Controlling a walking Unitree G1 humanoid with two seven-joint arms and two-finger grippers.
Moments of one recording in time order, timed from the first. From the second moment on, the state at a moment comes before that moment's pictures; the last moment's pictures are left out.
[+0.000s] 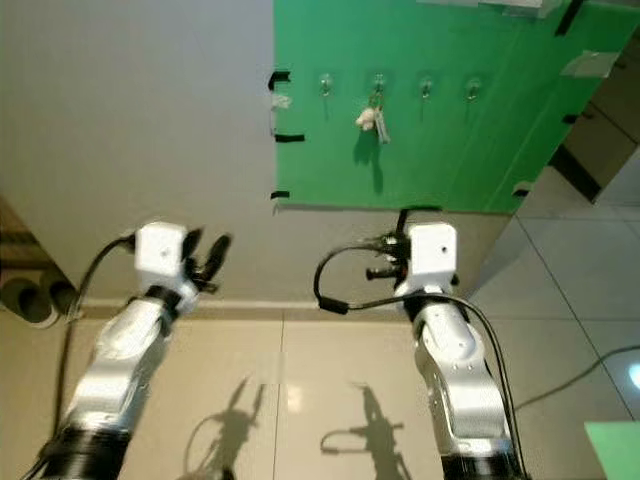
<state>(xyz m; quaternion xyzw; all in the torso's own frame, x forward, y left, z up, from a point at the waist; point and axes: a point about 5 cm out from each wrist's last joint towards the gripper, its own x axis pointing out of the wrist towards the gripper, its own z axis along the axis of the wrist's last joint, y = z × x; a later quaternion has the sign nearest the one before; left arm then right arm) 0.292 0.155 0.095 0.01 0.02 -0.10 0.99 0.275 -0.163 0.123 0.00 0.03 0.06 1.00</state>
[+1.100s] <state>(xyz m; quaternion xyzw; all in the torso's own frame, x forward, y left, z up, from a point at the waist) 0.298 0.132 0.112 0.00 0.03 -0.11 0.99 0.285 -0.166 0.119 -0.01 0.03 0.06 1.00</state>
